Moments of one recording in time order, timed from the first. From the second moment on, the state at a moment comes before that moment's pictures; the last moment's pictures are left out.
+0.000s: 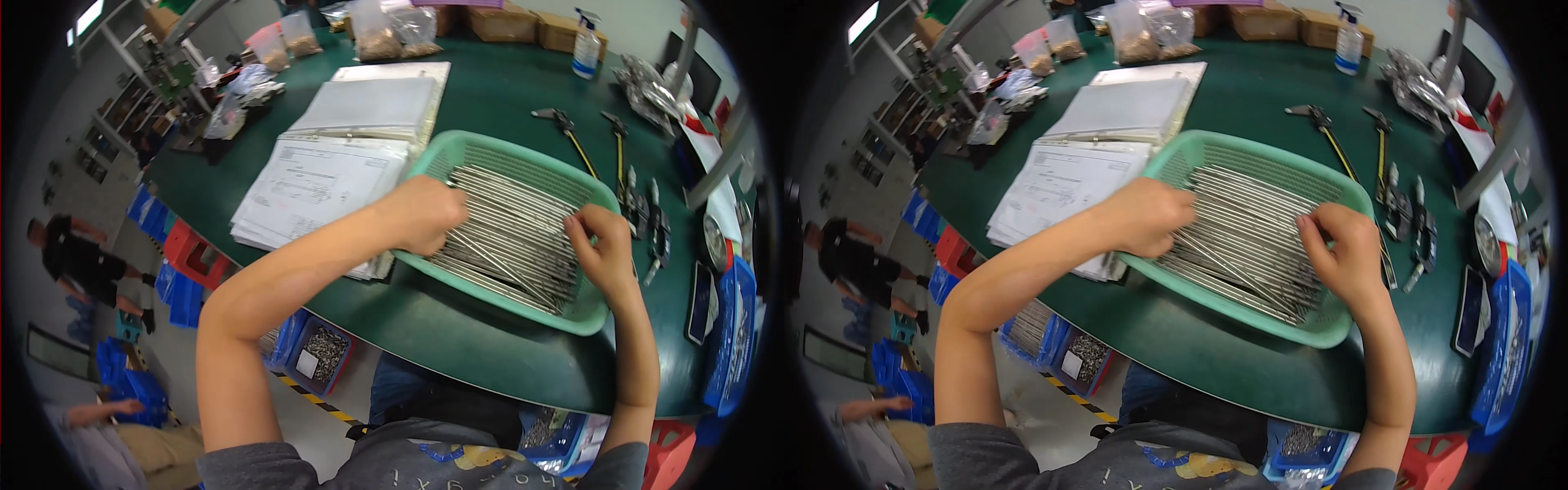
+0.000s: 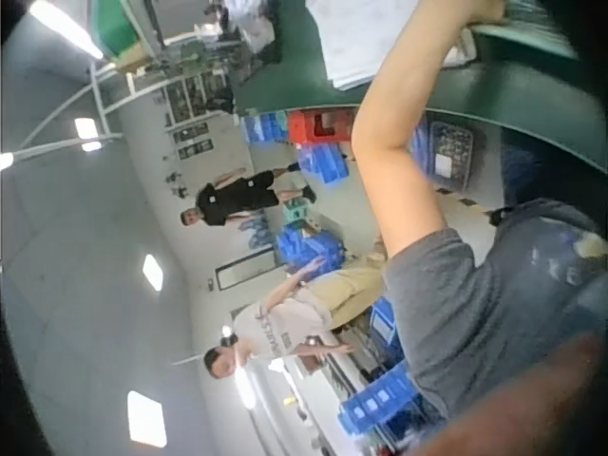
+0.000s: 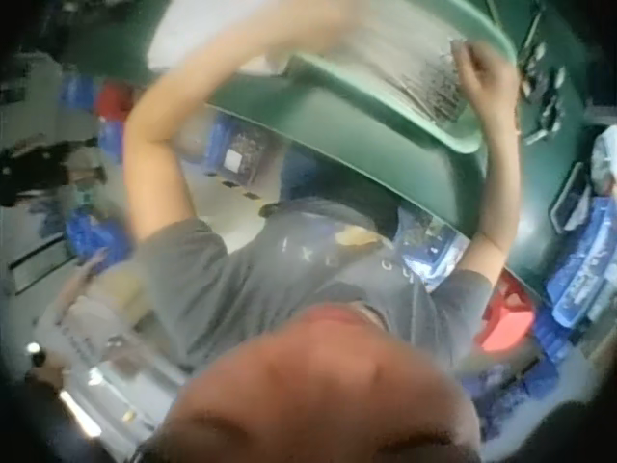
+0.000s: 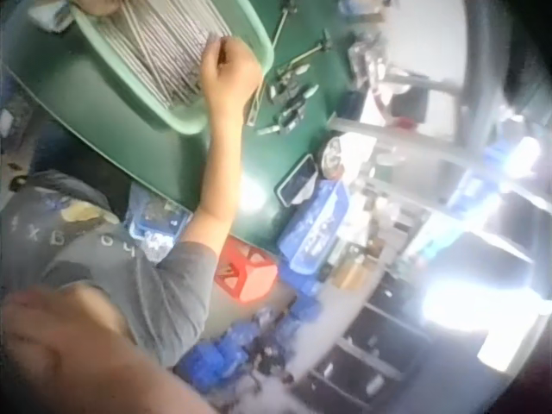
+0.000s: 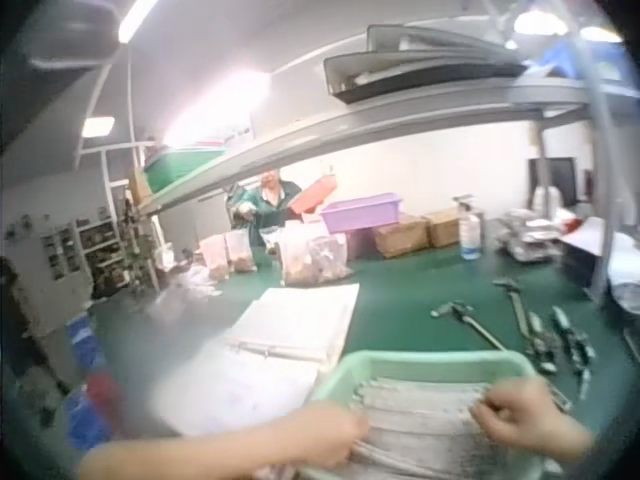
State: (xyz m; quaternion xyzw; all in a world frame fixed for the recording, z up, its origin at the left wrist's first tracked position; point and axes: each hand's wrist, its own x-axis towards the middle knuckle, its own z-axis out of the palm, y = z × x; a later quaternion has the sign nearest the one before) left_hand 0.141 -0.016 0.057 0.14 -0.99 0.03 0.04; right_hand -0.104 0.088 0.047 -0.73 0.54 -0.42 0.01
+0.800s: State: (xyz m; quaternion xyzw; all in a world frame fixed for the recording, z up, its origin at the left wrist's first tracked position) left_hand 0.145 -0.025 0.054 0.19 -0.97 -0.09 -0.13; right_hand -0.105 0.088 0.045 -0.71 0.57 -0.41 0.04
